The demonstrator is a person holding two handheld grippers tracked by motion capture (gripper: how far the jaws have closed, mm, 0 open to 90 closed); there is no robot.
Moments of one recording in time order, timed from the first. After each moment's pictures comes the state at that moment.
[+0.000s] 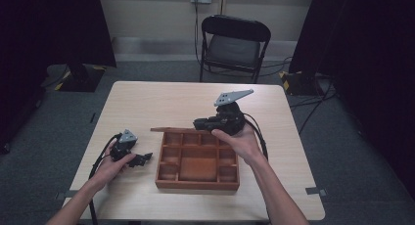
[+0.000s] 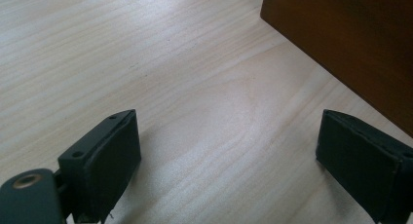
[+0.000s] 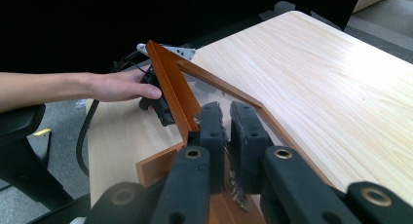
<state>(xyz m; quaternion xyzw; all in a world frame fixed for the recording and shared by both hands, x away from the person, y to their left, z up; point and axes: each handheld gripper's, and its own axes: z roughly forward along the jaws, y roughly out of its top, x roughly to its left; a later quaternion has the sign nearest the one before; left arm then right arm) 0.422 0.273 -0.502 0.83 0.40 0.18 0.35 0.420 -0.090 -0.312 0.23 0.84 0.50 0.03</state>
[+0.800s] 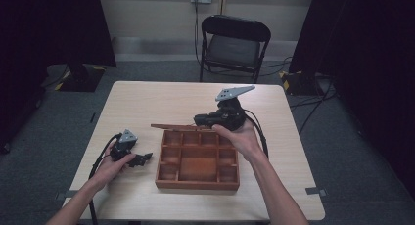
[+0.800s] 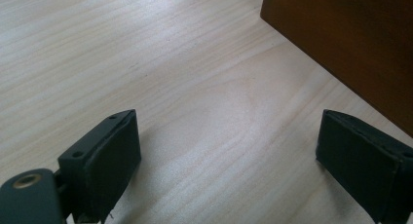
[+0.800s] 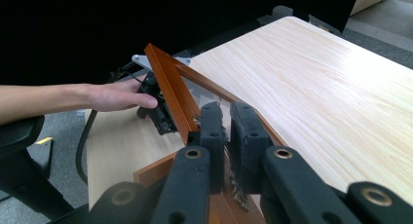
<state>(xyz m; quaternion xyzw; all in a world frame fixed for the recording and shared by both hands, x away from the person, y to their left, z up) 0.422 0.273 -0.502 0.83 0.40 0.18 0.36 0.429 -0.091 -0.308 0.24 0.83 0.51 0.03</state>
